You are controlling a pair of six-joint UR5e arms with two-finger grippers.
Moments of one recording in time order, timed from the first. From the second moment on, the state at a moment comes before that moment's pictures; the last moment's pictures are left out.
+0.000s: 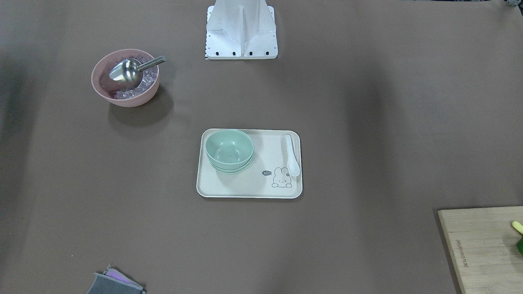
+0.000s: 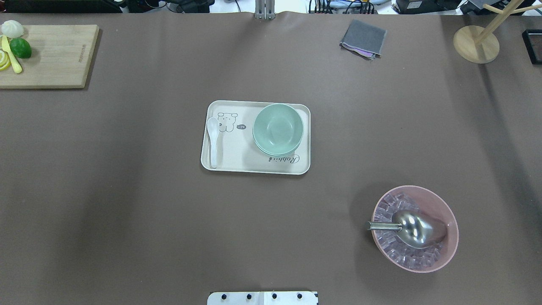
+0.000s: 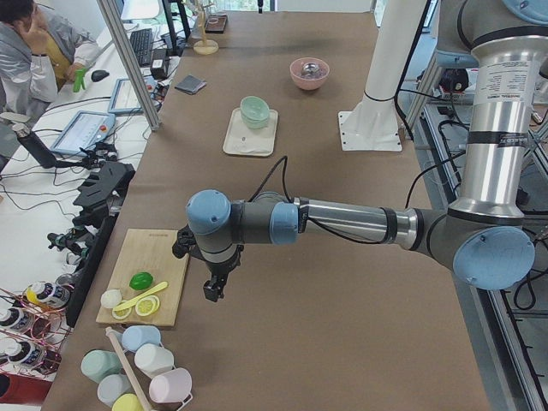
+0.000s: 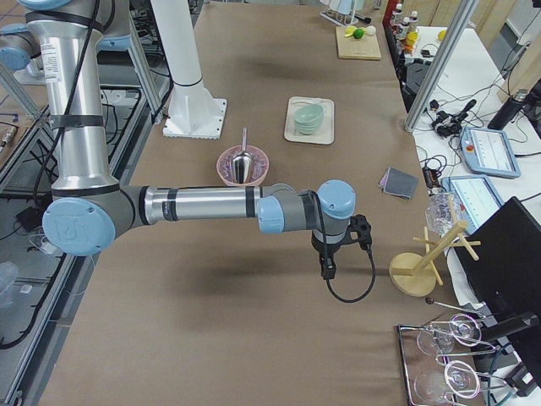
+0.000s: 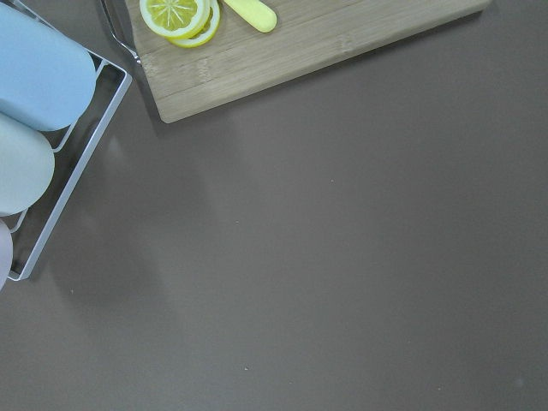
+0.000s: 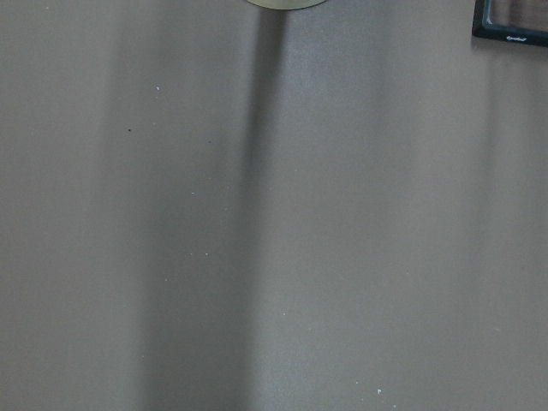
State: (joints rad) left arm -1.62 -1.62 -1.63 -1.46 -2.36 0.38; right arm 1.50 -1.51 1.58 -1.50 2.36 0.01
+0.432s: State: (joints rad) left arm -1.61 -1.62 -1.63 -1.46 -2.36 0.38; right arm 1.50 -1.51 1.58 -1.50 2.36 0.01
